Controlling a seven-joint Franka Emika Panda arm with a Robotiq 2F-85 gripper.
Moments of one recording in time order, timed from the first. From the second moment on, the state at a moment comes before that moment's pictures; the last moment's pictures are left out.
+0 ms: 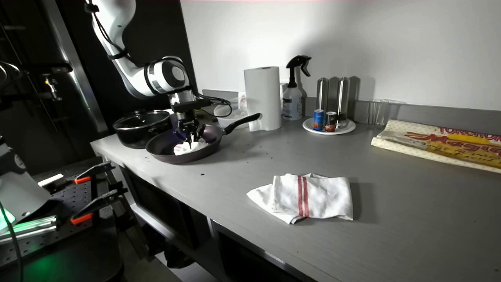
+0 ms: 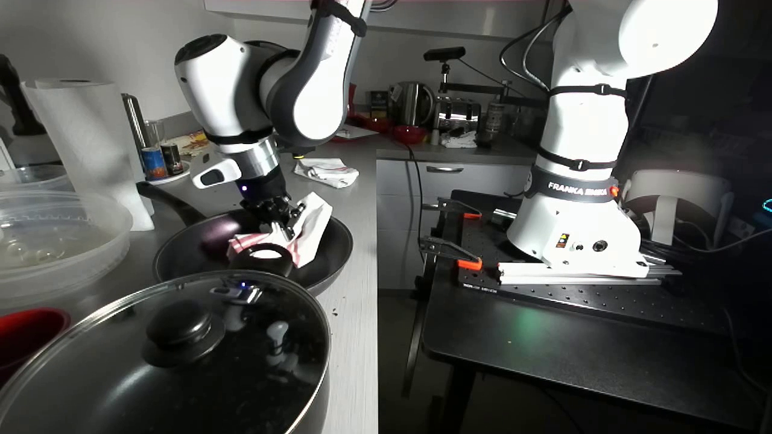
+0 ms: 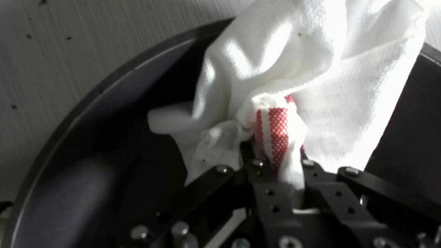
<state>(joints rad) 0.11 0.56 0.10 -2.18 -0.69 2.52 -0.69</state>
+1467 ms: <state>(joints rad) 0.08 0.58 0.23 -2.18 -0.48 2.67 -0.98</state>
